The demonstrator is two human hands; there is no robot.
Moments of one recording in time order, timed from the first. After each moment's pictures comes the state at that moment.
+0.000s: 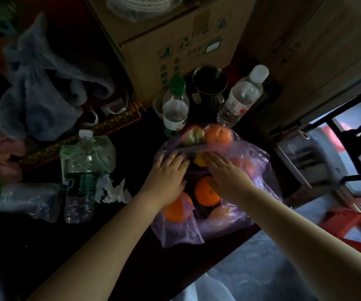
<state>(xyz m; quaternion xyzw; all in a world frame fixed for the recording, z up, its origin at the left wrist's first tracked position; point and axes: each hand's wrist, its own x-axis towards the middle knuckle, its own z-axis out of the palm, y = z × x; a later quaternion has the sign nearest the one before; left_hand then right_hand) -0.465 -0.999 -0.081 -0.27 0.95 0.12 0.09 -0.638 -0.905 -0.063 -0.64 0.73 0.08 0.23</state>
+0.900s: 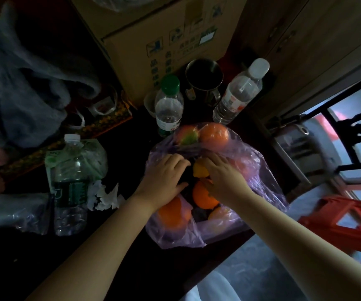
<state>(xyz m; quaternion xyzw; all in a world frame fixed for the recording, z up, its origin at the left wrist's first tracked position) -0.467 -1.011 -0.098 -0.23 0.95 0.22 -0.04 -0.631 -0.908 -0.077 -0.59 0.77 -0.02 0.23</state>
